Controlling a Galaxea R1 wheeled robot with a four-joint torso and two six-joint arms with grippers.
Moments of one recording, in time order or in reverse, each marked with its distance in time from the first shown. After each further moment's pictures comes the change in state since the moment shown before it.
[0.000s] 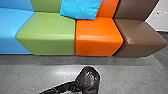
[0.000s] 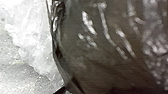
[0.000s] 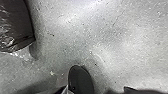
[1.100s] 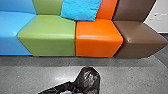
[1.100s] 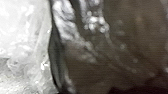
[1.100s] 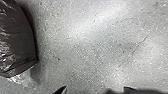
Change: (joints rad) left arm -0.006 -0.001 0.001 -0.030 0.099 -0.008; right arm 0.088 0.005 0.013 0.041 -0.001 0.011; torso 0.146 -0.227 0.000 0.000
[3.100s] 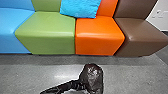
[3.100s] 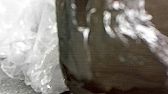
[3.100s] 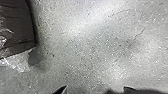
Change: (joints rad) left arm -0.006 0.025 0.033 -0.045 -0.099 0.012; right arm -0.013 0.004 0.000 0.001 0.000 0.000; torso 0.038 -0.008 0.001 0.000
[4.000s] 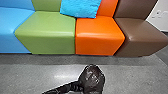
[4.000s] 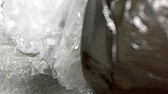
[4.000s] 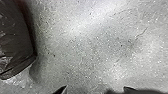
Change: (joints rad) left arm 0.025 -0.011 -0.009 0.024 -0.066 0.020; right arm 0.003 0.003 -0.001 0.000 0.002 0.000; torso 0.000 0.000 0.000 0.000
